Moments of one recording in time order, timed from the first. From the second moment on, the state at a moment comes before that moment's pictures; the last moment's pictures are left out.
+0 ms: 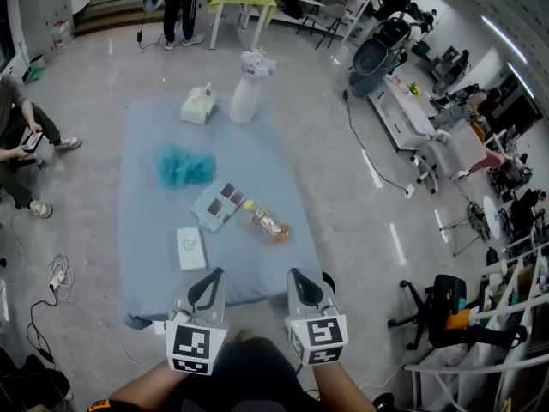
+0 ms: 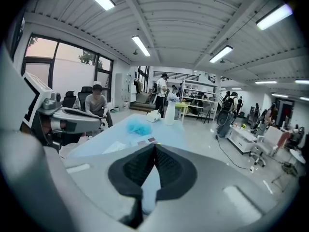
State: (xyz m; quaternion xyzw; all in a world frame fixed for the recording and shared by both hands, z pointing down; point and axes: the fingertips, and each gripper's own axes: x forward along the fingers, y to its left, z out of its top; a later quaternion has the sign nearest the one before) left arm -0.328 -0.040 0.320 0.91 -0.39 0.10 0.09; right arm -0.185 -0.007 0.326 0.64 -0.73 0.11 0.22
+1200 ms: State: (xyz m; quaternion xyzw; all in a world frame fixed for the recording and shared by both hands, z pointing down) left arm -0.270 -0.095 0.365 0.84 -0.51 0.15 0.13; right arm -0.143 -0.100 0.405 0.49 -0.81 0.11 0.30
